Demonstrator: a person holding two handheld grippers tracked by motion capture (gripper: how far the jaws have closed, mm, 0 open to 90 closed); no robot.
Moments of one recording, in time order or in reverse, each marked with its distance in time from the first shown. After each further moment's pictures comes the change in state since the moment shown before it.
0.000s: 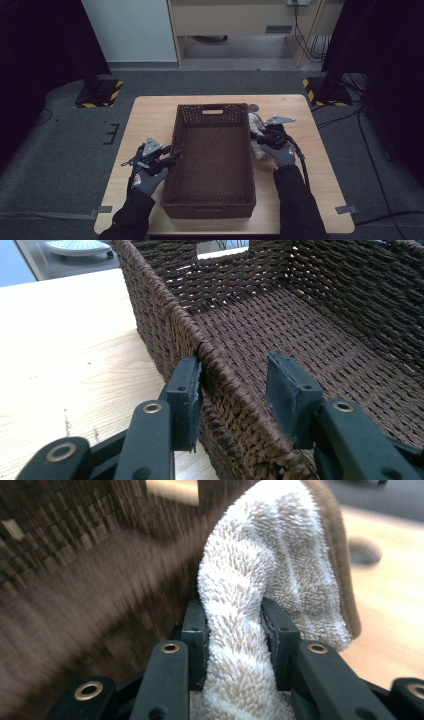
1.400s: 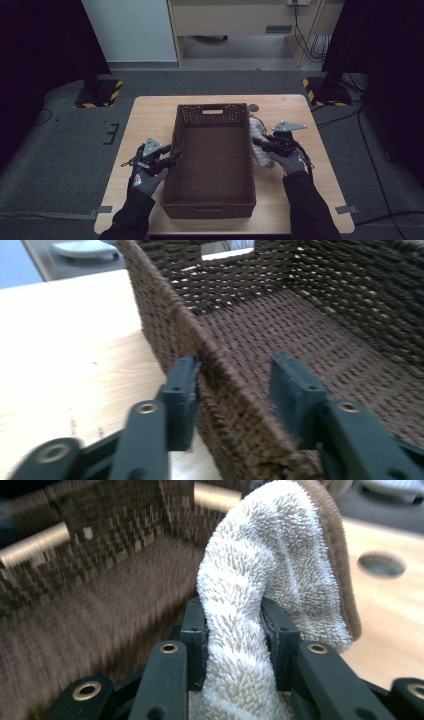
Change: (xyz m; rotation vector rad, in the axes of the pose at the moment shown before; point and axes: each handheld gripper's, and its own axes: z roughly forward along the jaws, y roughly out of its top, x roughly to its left) left arm 0.000 -0.001 0.000 -0.006 0.032 0.002; right arm 0.010 -0.008 -0.041 -0.065 0.115 -0.030
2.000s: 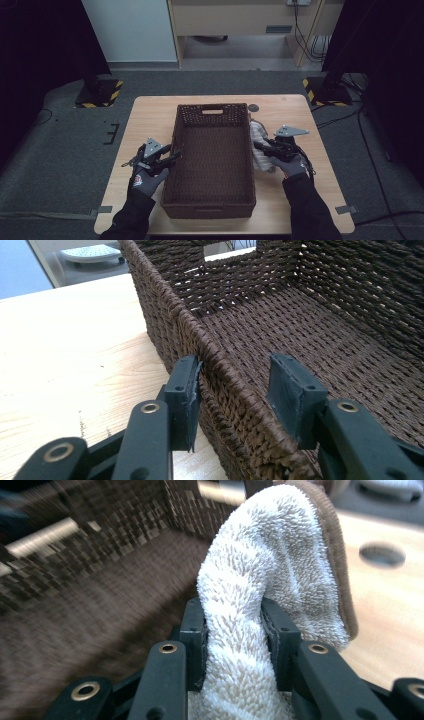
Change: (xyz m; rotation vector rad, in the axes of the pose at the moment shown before) left arm -0.004 0.001 -0.001 0.005 0.018 0.034; right arm 0.011 -0.001 -0.019 -0.041 -0.002 0.008
